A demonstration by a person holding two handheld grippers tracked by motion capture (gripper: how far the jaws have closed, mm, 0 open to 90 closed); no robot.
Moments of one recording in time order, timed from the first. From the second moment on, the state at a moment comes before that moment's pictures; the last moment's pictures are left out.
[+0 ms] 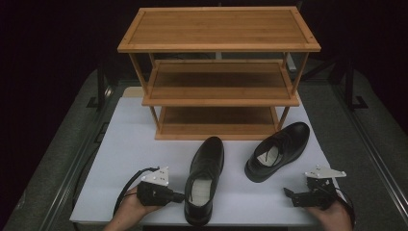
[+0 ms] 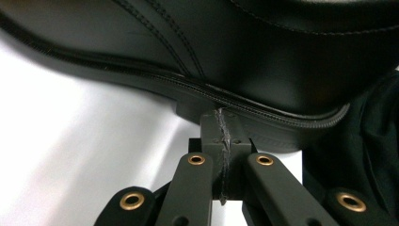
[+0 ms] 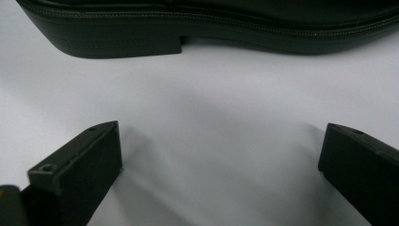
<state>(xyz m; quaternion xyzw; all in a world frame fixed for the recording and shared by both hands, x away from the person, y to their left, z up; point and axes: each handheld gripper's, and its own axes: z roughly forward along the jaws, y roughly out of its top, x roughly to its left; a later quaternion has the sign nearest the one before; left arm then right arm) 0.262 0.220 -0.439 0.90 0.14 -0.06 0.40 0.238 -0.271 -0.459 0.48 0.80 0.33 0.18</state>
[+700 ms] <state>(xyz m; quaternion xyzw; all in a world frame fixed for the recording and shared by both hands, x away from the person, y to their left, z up) 0.258 0.205 -0.436 0.90 0.12 -0.06 0.41 0.238 -0.271 -0.459 0.48 0.80 0.33 0.18</state>
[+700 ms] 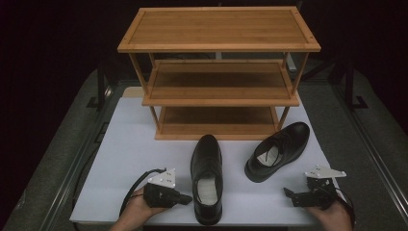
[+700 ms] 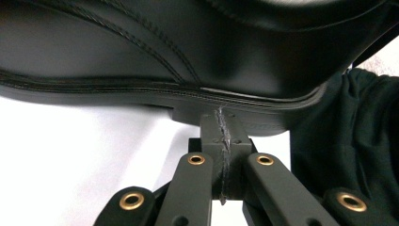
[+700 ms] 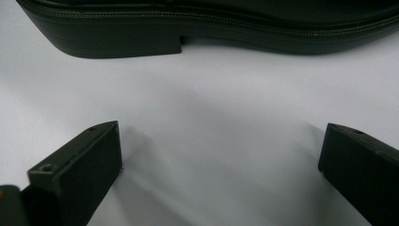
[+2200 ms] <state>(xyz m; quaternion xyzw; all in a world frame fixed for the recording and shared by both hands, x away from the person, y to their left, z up) 0.318 0.161 -0.393 0.86 0.16 0.05 0.48 0.238 -0.271 -0.459 0.48 0.80 0.33 0.18</state>
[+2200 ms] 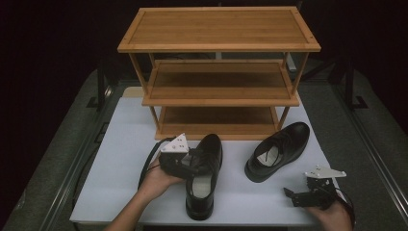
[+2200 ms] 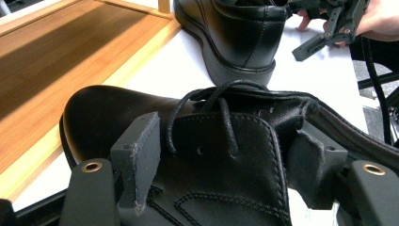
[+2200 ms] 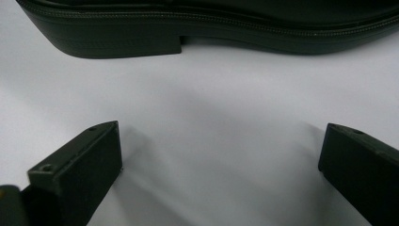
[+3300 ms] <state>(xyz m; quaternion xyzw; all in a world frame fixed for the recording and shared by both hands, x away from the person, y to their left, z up) 0.306 0.203 -0.383 0.85 0.20 0.05 0.47 0.238 -0.271 -0.459 0.48 0.80 0.33 0.18</state>
